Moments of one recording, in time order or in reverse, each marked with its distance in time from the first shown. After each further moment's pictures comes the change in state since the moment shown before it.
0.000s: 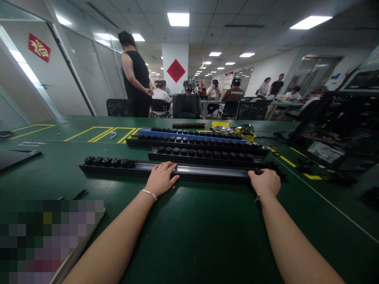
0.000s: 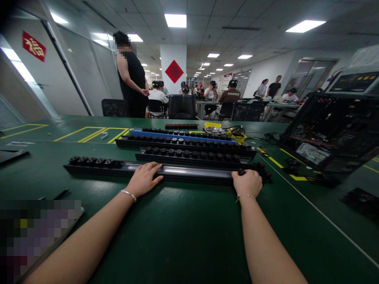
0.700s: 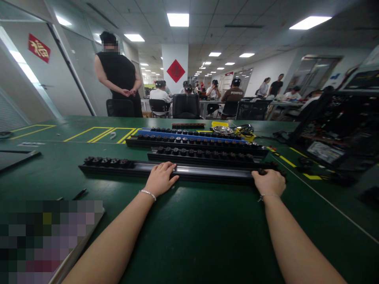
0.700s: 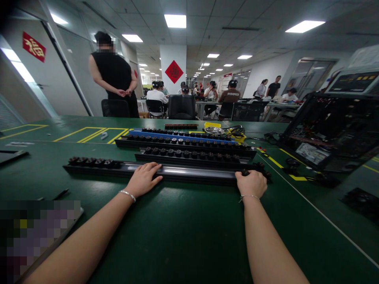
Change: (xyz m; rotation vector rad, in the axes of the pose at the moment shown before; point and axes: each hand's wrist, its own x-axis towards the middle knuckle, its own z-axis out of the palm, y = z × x) left_hand 0.000 -0.001 0.000 0.020 0.011 0.015; right_hand 0.010 0.014 0.000 -0.017 -0.027 0.044
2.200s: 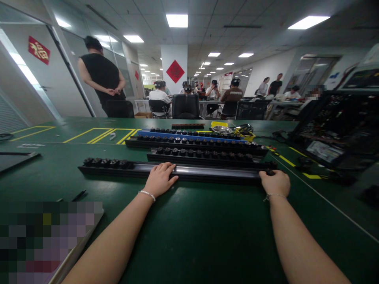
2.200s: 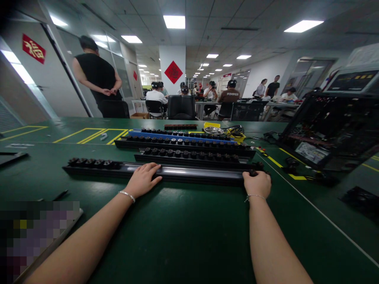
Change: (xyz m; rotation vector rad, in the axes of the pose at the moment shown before) left_hand 0.000 0.001 0.001 0.024 -0.009 -0.009; right_hand 0.014 0.018 0.000 0.161 0.029 0.129
